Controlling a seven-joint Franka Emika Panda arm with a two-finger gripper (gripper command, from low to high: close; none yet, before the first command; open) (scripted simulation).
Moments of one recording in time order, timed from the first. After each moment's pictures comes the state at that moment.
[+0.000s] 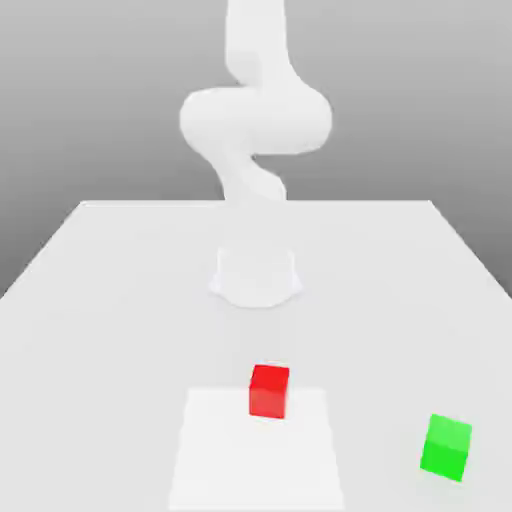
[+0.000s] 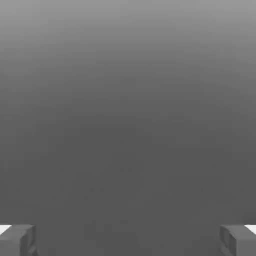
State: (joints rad) arm 0.00 -0.74 0.01 -2.36 0.00 2.35 0.82
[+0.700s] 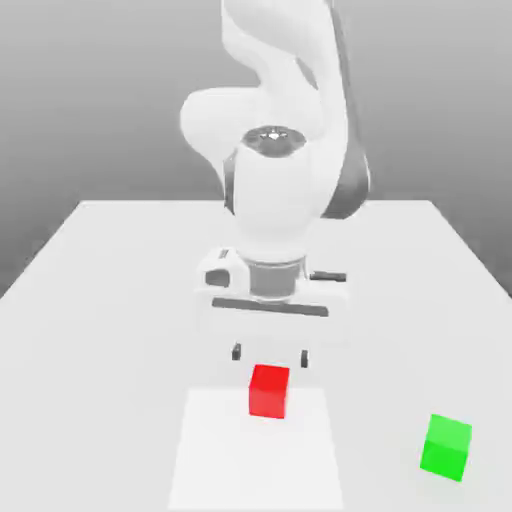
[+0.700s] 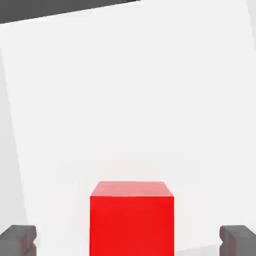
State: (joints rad) arm -0.02 0.06 0.06 -2.90 -0.02 2.96 1.03
